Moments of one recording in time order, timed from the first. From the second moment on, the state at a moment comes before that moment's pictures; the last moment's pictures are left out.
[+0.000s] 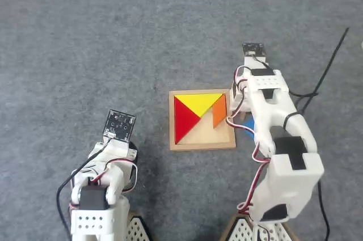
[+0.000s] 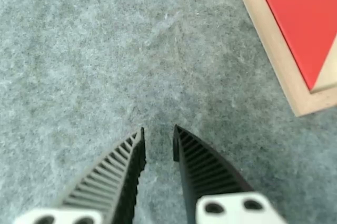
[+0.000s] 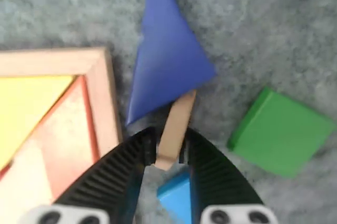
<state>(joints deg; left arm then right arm) -5.8 -102.9 97.1 72.2 -8.0 -8.4 15.6 16.7 58.7 -5.1</state>
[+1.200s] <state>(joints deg) -5.8 -102.9 97.1 72.2 -8.0 -22.3 6.2 20.2 56.7 -8.0</state>
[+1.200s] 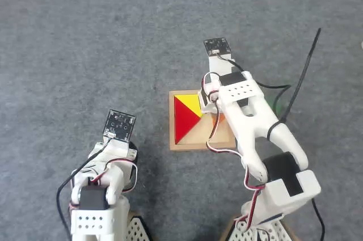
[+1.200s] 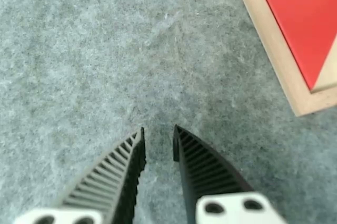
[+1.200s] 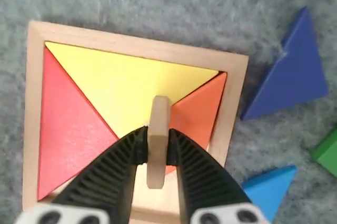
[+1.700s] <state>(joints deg) -5.8 -102.9 97.1 72.2 -8.0 -27.2 6.2 20.5 56.7 -7.2</state>
